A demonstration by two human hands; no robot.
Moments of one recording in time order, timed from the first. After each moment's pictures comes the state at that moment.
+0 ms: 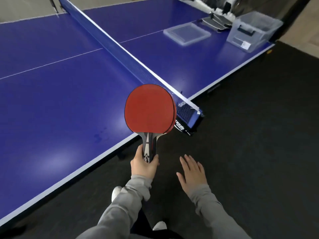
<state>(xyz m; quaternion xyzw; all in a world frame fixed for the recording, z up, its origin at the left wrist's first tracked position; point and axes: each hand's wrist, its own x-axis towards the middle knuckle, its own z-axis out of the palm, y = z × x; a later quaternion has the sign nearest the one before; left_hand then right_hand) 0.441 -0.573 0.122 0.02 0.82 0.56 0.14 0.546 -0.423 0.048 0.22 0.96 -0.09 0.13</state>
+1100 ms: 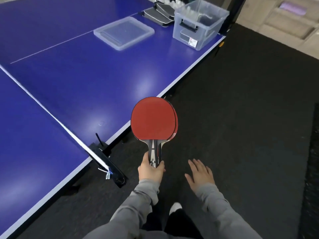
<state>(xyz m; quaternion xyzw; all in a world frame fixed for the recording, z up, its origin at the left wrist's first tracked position) 0.417 -0.191 0.103 0.01 0.81 0.52 0.29 0.555 -0.053 0.045 0.36 0.90 -0.12 0.20</state>
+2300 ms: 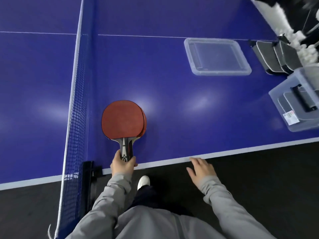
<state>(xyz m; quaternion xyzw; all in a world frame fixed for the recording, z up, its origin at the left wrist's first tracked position) 0.190 -0.121 0.047 -0.37 0.75 0.54 0.10 0.200 0.153 0.055 -0.01 0.97 -0.01 0.25</state>
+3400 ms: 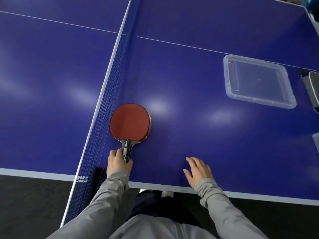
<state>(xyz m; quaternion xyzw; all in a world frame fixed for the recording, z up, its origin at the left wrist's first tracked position) 0.137 -0.178 0.023 -0.37 0.86 0.32 0.14 0.089 0.096 0.045 -0.12 0.95 0.00 0.28</state>
